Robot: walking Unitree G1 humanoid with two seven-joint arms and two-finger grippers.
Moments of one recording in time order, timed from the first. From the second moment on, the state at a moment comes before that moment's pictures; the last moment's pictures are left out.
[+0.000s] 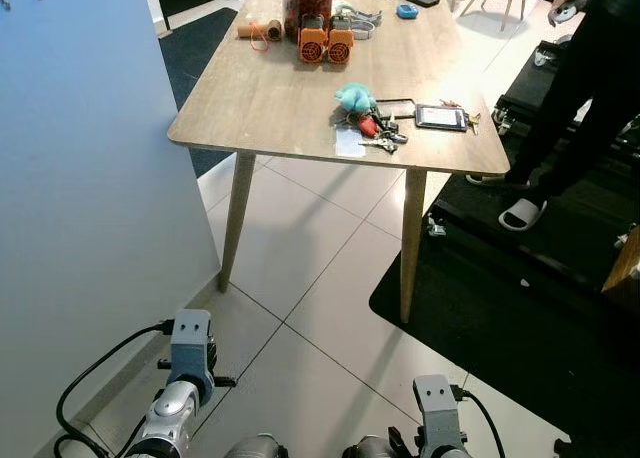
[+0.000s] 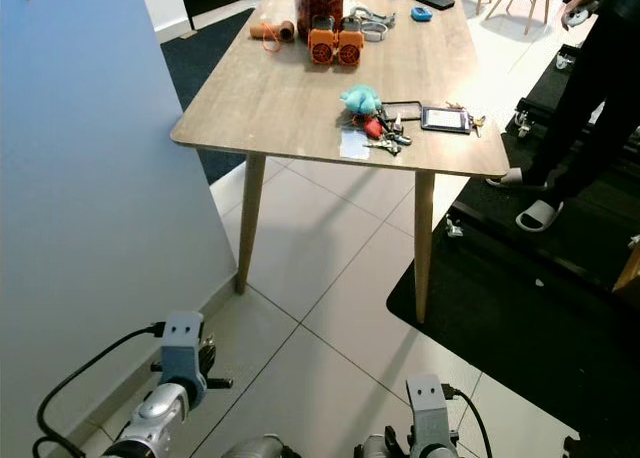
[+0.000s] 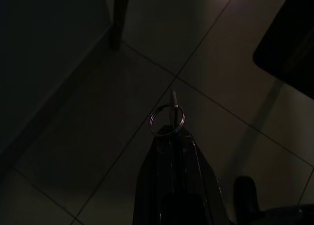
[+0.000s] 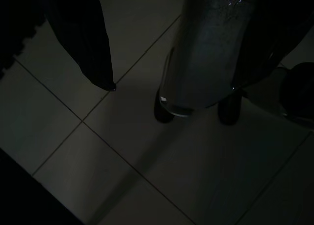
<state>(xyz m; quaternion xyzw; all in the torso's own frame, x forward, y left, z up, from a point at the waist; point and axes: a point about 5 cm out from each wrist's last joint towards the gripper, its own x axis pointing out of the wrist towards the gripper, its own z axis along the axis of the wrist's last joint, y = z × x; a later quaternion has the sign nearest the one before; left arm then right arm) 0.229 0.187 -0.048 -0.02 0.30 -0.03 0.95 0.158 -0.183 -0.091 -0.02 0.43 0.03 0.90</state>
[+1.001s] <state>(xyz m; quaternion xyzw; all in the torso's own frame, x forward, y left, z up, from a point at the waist) 0.232 0.185 -0.045 -0.02 0.29 -0.04 0.96 0.157 -0.183 -0.091 -0.03 0.44 0.05 0.90</state>
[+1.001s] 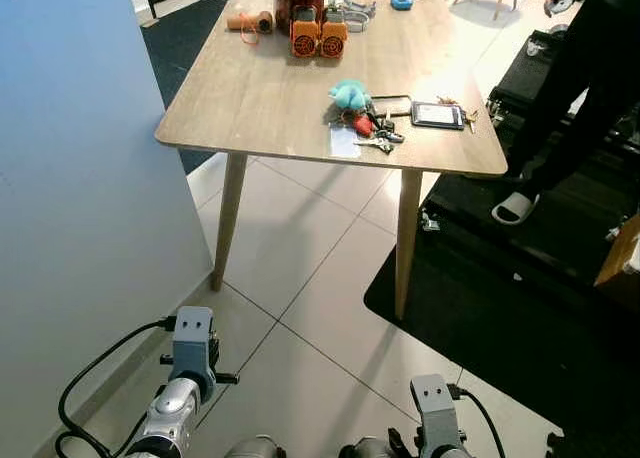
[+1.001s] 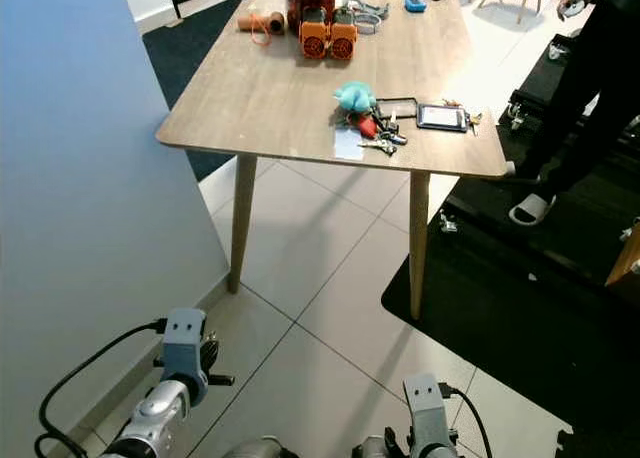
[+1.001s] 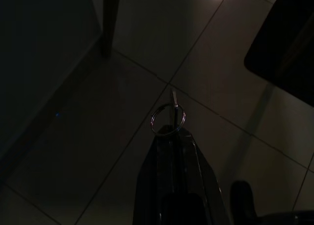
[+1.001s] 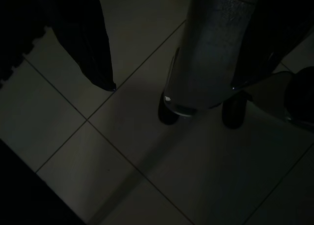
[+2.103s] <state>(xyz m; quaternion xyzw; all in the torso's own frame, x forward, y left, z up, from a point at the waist) 0.234 0.184 -0.043 -0.02 0.28 -0.04 0.96 0.159 -0.179 -0.090 -0.04 0.43 0.06 0.90</state>
